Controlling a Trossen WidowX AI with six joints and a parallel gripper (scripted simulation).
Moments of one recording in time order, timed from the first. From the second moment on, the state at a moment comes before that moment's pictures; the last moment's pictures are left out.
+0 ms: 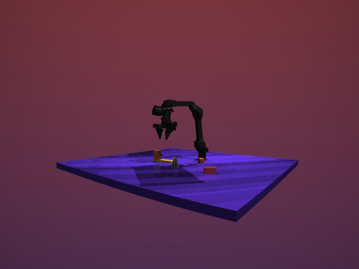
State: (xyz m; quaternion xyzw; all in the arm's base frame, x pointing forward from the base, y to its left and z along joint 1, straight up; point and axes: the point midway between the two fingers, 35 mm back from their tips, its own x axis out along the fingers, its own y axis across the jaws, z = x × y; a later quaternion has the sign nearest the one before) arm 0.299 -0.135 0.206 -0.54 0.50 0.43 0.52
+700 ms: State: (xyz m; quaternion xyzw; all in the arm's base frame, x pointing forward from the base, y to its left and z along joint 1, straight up) arm 0.294 -0.144 0.148 -0.55 0.47 0.51 0.47
